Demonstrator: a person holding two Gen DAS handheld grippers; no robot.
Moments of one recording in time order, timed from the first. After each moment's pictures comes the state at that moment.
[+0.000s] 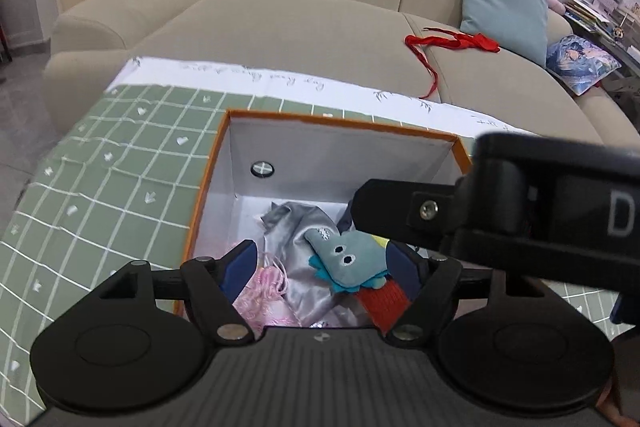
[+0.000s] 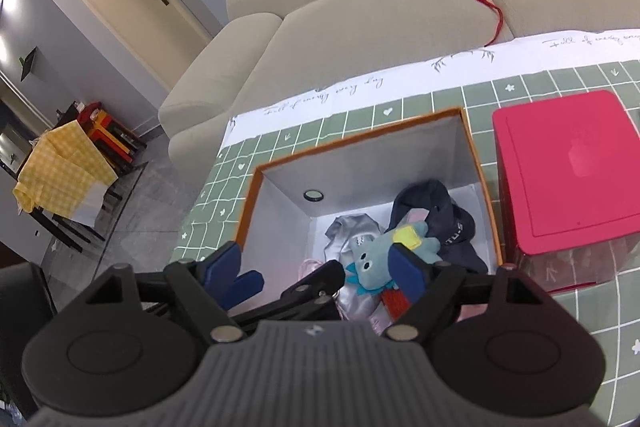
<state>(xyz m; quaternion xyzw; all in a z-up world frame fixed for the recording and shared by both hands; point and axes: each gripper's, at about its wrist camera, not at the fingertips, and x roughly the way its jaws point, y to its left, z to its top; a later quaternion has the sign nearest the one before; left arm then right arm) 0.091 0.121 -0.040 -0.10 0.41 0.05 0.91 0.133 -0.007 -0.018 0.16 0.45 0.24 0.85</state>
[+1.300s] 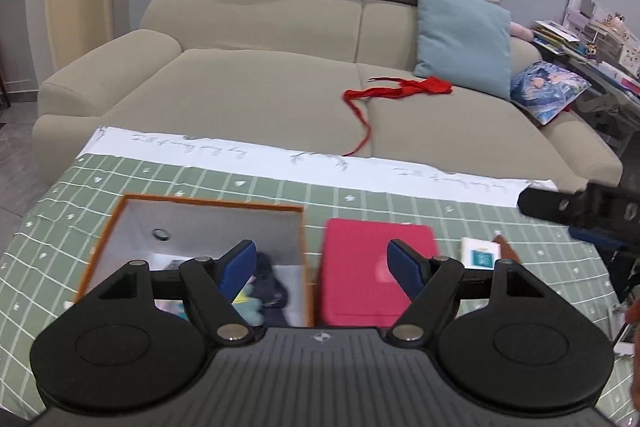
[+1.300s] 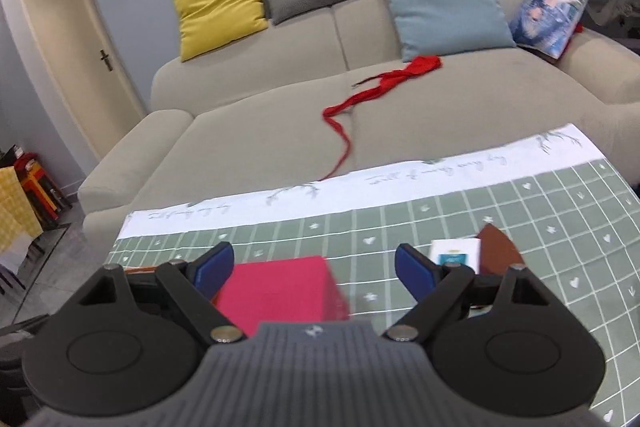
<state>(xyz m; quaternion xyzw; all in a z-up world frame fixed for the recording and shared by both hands) 0.100 -0.018 0.033 -0.08 0.34 0.06 0.93 0.149 -0.233 0.054 0.11 0.34 0.13 0.93</state>
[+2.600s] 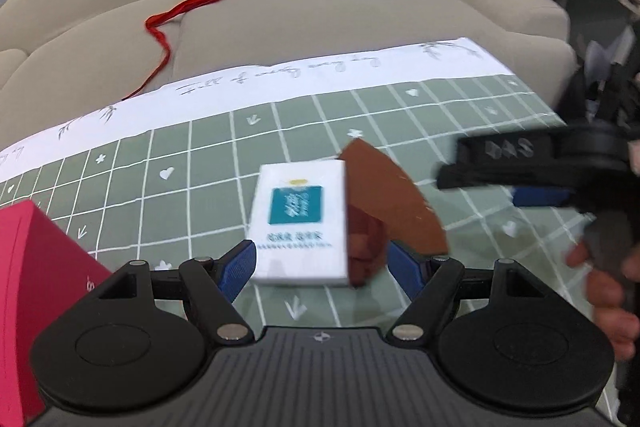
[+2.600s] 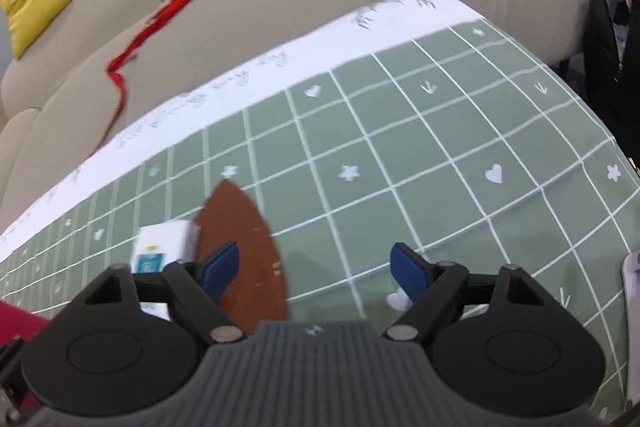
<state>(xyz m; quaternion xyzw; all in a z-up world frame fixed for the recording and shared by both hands) 0.237 -0.258 -0.108 0.04 0.44 -0.07 0.89 0.293 -0.448 -0.119 0.16 0.48 -0.02 0.86</state>
